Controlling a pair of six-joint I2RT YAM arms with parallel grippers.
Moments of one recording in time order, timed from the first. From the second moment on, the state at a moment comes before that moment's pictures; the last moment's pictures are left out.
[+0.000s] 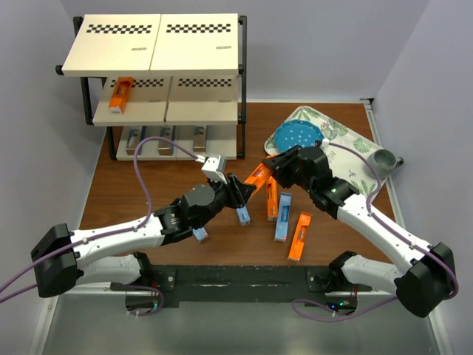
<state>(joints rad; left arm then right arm) -1.06 1.14 0.68 0.30 -0.38 -0.68 0.59 1.11 0.84 -0.23 0.11 1.38</state>
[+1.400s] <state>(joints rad) -0.11 1.02 0.83 0.12 -0.12 -0.16 0.59 0.93 1.00 -0.52 0.22 0.77</state>
